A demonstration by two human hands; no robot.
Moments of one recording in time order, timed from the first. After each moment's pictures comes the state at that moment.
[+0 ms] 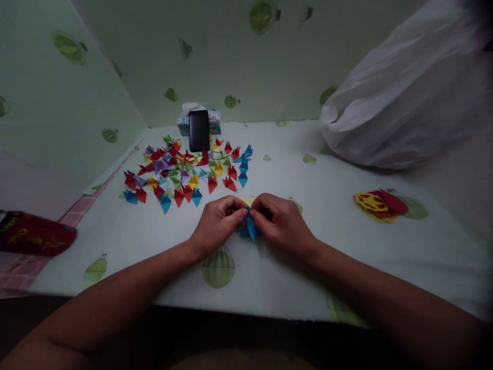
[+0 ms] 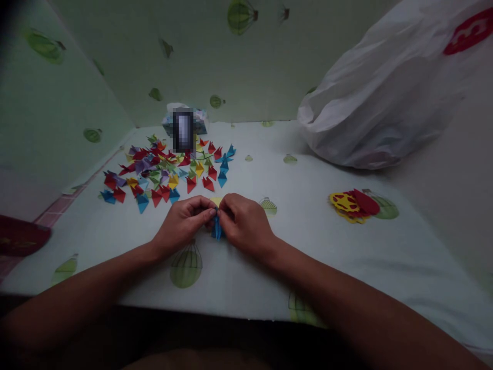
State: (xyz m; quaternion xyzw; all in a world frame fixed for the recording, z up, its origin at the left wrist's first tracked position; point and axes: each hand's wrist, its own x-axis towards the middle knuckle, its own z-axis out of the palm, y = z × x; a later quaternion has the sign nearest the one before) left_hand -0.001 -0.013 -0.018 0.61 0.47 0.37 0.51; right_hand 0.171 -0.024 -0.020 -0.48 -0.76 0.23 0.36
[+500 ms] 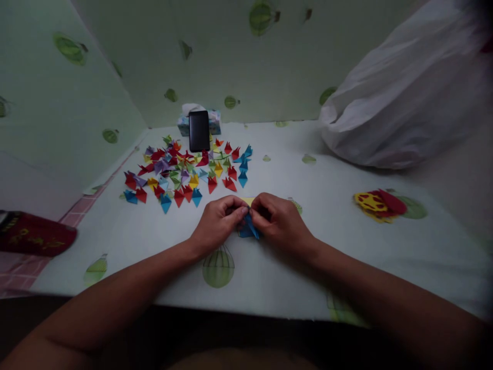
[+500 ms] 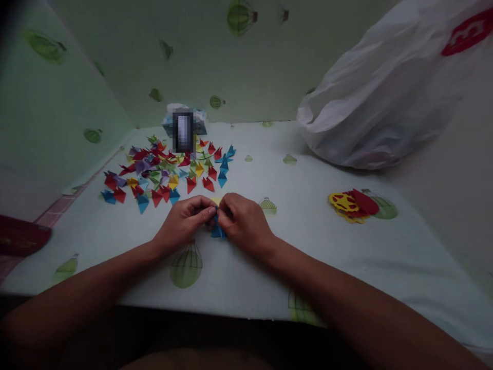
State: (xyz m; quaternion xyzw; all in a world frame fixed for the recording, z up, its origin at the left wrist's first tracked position) left_hand -0.002 -0.012 -0.018 0.62 0.45 0.37 0.52; right_hand 0.169 -0.021 -0.023 -0.49 -0.76 0.23 0.37
